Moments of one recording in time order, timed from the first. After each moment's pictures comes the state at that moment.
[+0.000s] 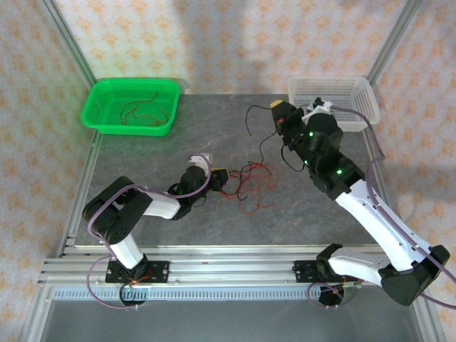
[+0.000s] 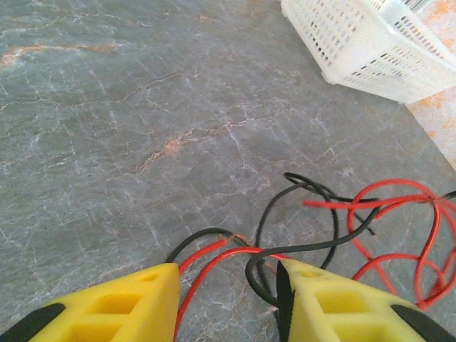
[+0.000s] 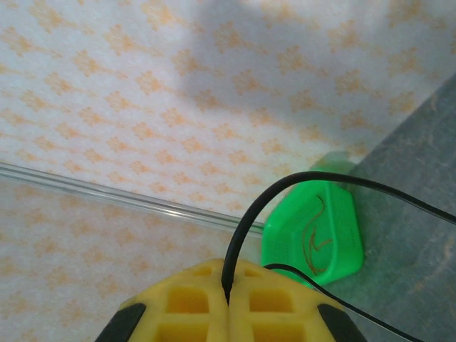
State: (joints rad) left arm -0.61 1.69 0.54 0.76 -0.06 -0.60; right arm 0.59 1.10 1.23 -0.15 0.15 1.23
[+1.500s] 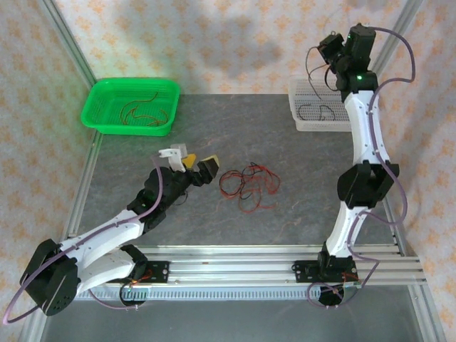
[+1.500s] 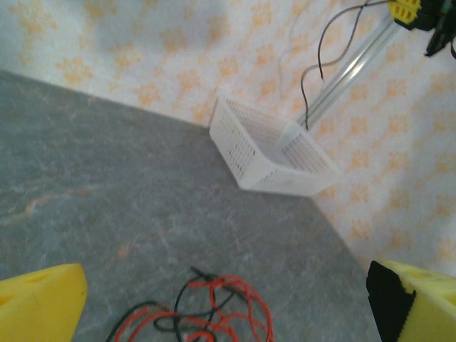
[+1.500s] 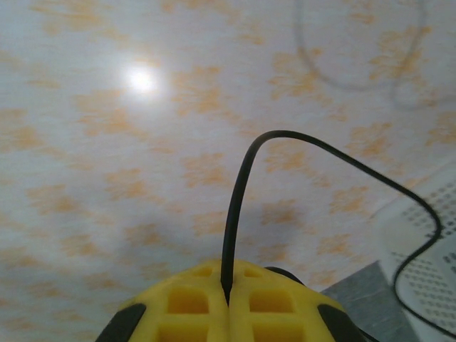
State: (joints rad) left arm -0.59 1.02 0.49 0.40 -0.06 -0.59; right arm -0.03 1.99 2.23 -0.45 -0.16 0.84
